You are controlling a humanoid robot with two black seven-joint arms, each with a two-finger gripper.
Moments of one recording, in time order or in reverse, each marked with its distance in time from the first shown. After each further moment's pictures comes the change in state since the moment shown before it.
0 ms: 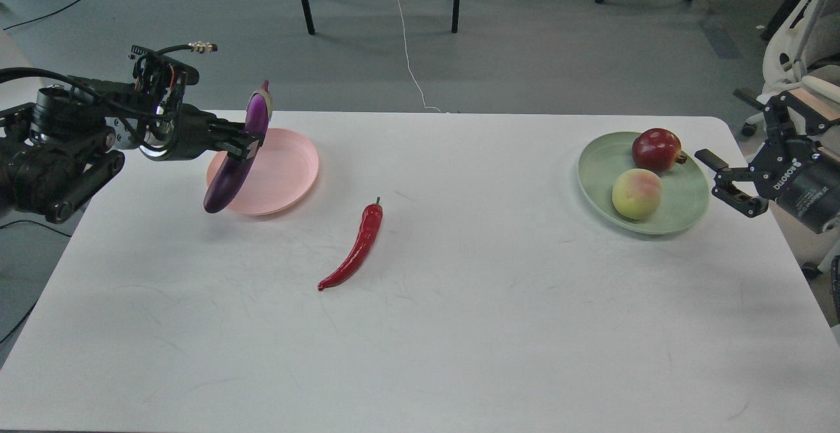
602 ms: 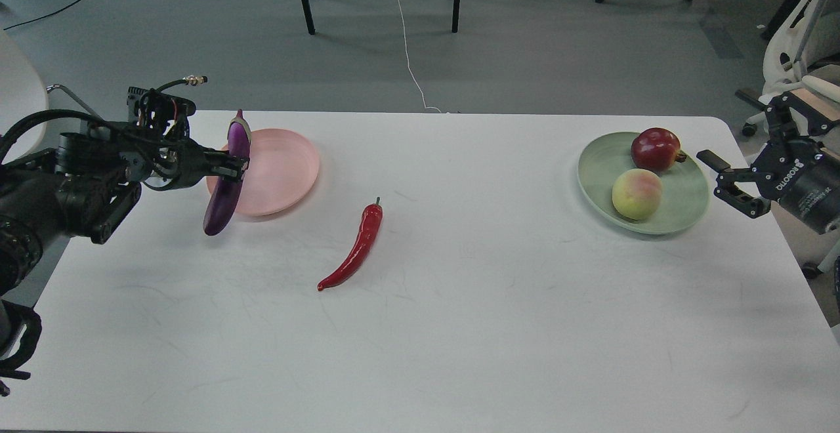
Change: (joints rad) left arm 0.069 -0.128 0.068 0.293 -0.112 0.075 -0.002; right arm -0.002 -0.009 0.000 0.006 0.000 0.000 0.000
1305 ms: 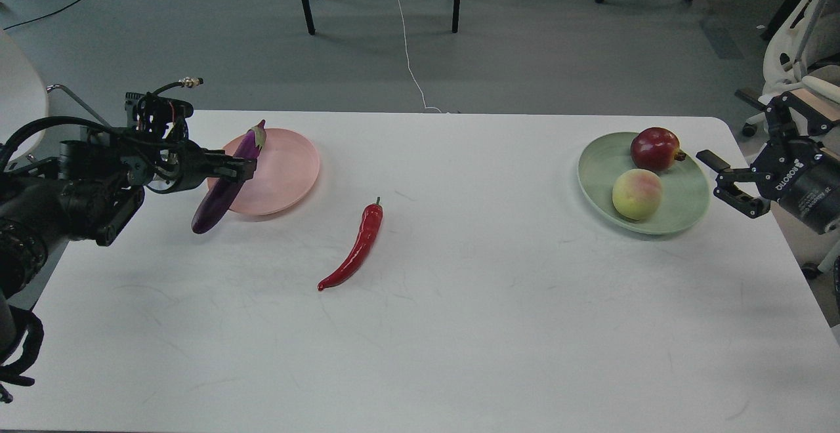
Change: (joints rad) left arm 0.006 -0.001 0.010 0.011 -0.055 0.020 0.002; right arm 0.000 -0.001 0.000 0.009 -0.001 0.000 0.000
